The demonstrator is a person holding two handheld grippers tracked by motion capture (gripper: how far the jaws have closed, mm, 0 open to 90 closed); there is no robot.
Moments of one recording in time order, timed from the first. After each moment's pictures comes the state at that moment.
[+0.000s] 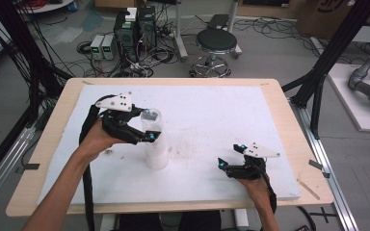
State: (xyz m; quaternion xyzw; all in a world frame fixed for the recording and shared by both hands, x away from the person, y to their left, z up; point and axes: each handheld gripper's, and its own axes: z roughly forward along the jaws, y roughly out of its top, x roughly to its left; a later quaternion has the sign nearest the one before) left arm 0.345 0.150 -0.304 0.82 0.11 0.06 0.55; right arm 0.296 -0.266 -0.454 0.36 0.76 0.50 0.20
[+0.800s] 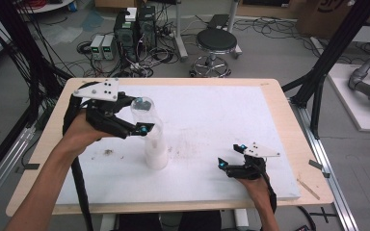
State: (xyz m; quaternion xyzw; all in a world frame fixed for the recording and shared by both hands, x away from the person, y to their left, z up) left arm 0.317 0.164 -0.258 0.82 0.09 0.07 0.57; right arm 0.297 -0.266 -0.454 0.36 0.76 0.50 0.20
